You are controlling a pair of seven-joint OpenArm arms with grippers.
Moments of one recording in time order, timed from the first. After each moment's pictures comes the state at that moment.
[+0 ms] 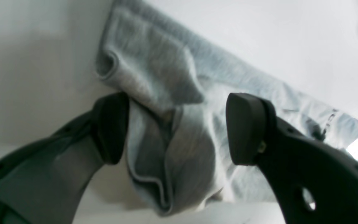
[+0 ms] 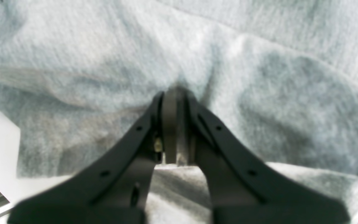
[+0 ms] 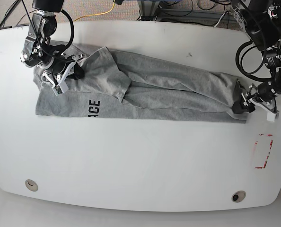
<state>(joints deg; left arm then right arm) -10.3 -18.1 -35.9 66.9 -45.3 -28.6 66.9 -11.6 13.7 21.6 88.3 29.2 41.0 -58.2</state>
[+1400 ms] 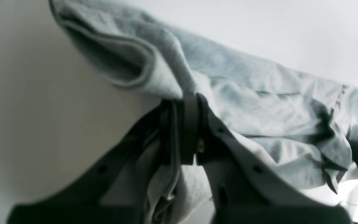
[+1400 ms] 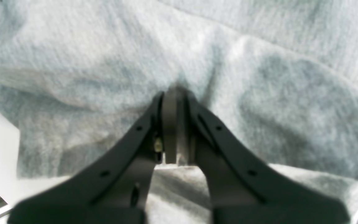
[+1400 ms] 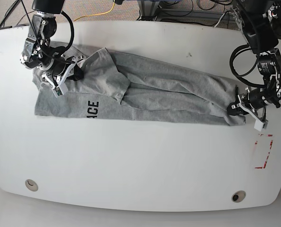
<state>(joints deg) -11.1 -18.4 -25.7 71.6 -44.8 -27.2 67.1 -10.6 13.7 21.6 88.2 28.8 41.0 -58.9</state>
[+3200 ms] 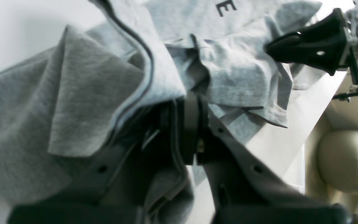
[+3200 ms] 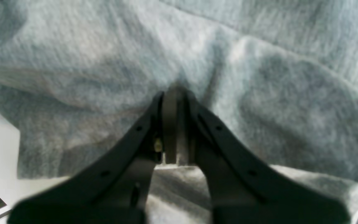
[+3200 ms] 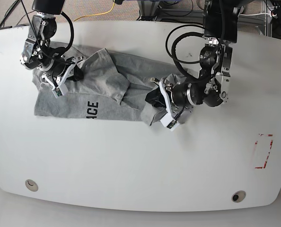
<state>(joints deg) -7.5 -4.1 7.6 92.4 -38.3 -27.4 67.7 -10.1 13.7 21.6 88.1 28.6 41.0 -59.0</state>
